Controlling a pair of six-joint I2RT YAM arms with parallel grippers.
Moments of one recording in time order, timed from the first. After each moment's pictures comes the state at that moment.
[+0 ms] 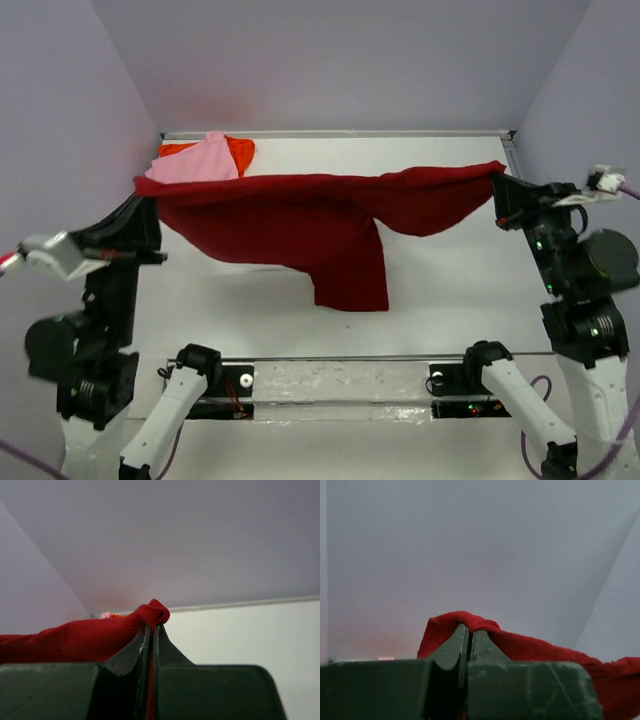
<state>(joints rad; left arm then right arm) -0.28 0.50 1.15 -0.18 -0.12 -0.25 0.20 0.68 1.15 -0.29 -0.01 0.37</state>
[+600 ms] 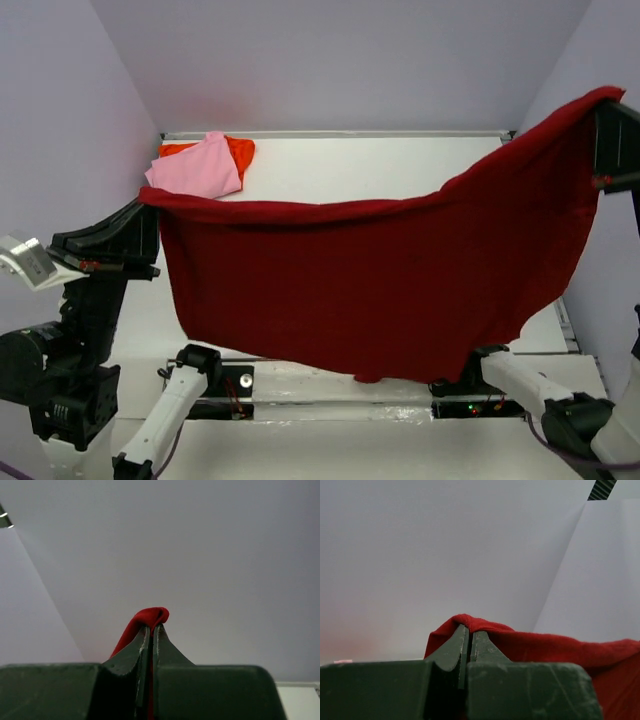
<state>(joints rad) -0.25 0.48 1.36 -0.34 0.07 -0.37 0.20 0.90 2.00 -0.56 0.04 0.31</state>
